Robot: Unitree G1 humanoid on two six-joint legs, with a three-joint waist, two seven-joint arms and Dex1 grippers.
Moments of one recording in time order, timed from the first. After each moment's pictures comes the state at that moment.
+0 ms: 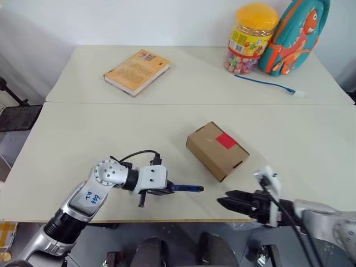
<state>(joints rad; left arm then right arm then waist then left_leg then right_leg) -0.35 0.71 -0.33 -0.34 -0.04 0.39 -1.10 0.17 -0.92 -0.20 -0.57 1.25 0.90 0.47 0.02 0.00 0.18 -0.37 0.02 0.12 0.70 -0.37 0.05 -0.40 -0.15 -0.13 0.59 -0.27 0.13</state>
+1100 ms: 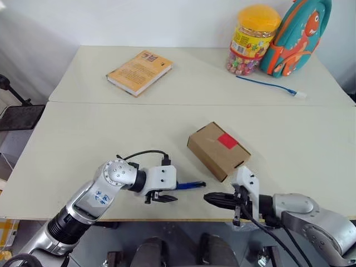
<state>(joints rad) -0.36 0.68 -0.38 -0.39 -0.02 0.48 -1.03 0.05 -0.78 0.04 -0.65 0.73 0.74 0.71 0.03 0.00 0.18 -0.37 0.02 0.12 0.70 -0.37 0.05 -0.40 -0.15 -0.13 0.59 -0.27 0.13</state>
